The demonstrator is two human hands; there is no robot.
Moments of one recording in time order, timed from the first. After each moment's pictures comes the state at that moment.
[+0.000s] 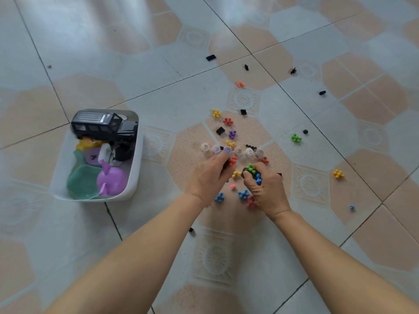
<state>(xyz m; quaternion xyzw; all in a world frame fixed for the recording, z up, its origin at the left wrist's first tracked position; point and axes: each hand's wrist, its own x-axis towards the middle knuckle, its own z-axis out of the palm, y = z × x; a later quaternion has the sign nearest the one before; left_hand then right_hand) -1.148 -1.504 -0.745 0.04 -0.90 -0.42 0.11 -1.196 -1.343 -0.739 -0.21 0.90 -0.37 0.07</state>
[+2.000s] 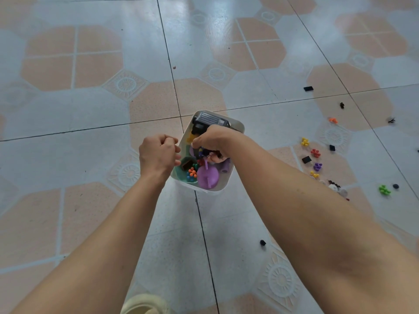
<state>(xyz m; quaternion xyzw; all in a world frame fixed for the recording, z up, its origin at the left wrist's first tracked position) -1.012 -1.730 -0.680 0.53 -0.65 -0.50 0.20 -1.139 -1.681 -0.651 -0.20 0.82 -0.17 0.50</state>
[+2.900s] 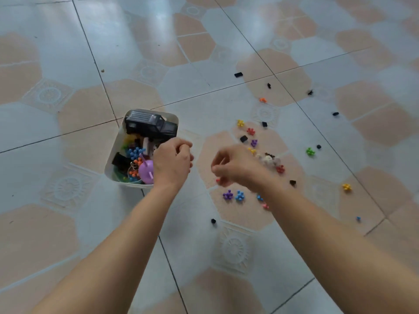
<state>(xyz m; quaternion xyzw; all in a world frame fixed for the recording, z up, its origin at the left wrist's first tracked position) -1.080 -1.605 -0.665 0.39 -0.72 -0.56 0.16 -1.159 -1.482 -0.624 -0.17 0.86 -0.31 0.38</state>
